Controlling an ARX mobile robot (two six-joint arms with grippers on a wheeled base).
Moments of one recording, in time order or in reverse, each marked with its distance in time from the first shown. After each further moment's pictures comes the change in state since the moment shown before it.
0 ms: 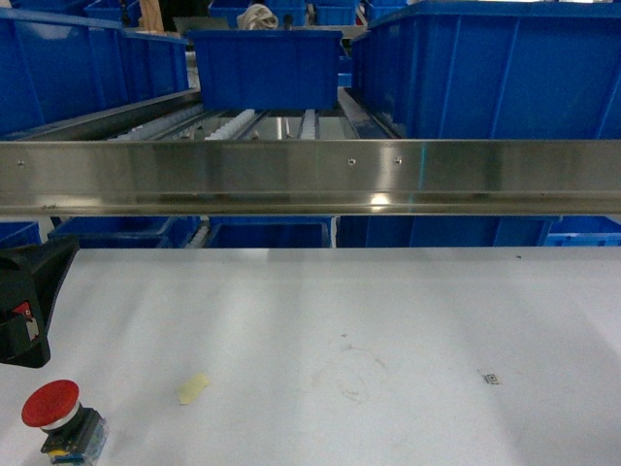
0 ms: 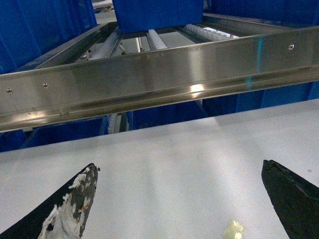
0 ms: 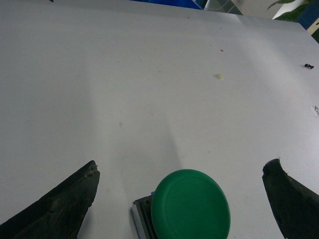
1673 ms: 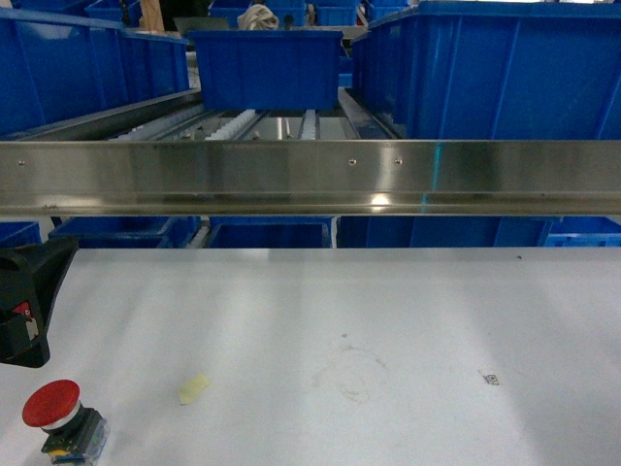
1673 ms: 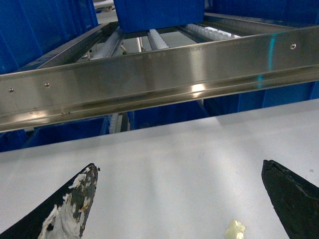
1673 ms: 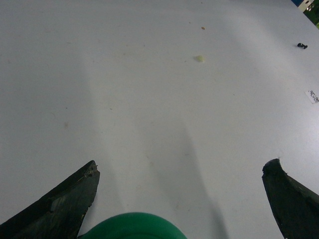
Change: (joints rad) left arm 0.000 0.000 0.000 0.000 0.000 0.003; right arm -0.095 0.151 0.131 -0.001 -0.009 -0.025
